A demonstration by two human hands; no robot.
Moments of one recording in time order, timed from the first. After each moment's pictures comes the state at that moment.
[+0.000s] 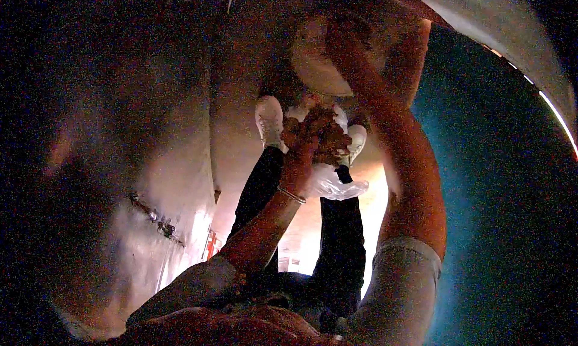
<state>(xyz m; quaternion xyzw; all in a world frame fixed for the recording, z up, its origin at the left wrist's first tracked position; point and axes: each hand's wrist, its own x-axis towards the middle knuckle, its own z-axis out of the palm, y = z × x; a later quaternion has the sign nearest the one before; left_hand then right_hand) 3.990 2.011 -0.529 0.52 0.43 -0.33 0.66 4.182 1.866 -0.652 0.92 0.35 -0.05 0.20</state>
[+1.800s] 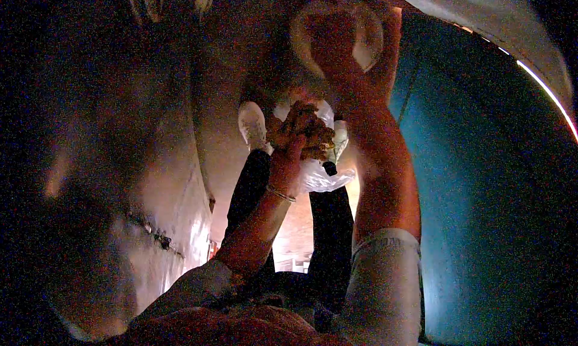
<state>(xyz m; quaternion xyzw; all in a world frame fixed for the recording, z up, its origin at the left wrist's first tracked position) 4.011 1.986 -0.503 0.43 0.49 -0.29 0.70 4.214 1.859 -0.580 0.96 0.06 -0.29 0.03</state>
